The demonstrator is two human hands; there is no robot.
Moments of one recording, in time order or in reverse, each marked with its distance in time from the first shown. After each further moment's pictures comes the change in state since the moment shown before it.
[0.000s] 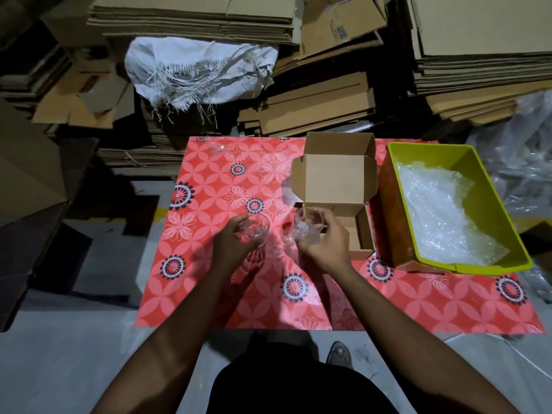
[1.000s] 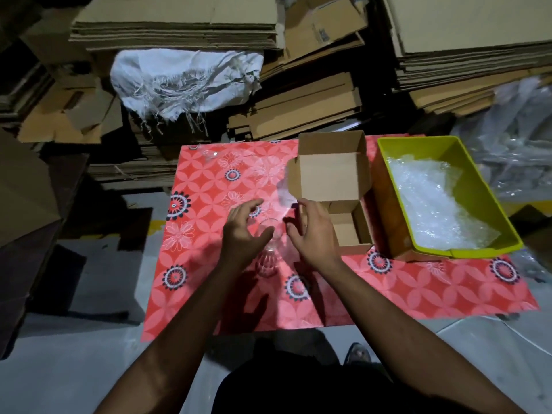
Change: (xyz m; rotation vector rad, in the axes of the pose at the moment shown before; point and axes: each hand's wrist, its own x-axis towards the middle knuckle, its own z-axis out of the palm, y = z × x) left_hand -0.003 0.051 -0.012 0.075 -0.050 0.394; right_hand 0.003 -0.030 0.022 -0.233 0.050 -0.169
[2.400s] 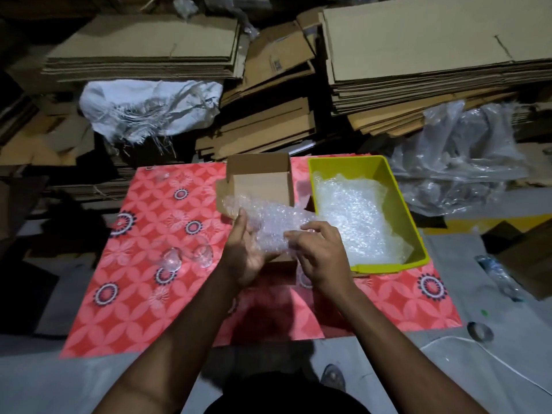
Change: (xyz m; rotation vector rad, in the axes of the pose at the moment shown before) left_hand -0.004 0.157 0.158 -1.217 -0.153 -0.638; right_hand -0.027 0.120 -0.179 -0.041 0.115 -0.483
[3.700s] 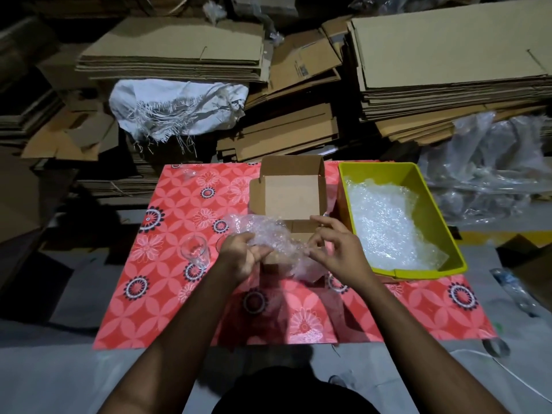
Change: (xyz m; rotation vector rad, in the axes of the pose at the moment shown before) left_hand -0.005 0.053 -0.069 0.117 0.392 -0.115; right_hand 0.028 -0.025 0.031 0.381 -0.241 0.378
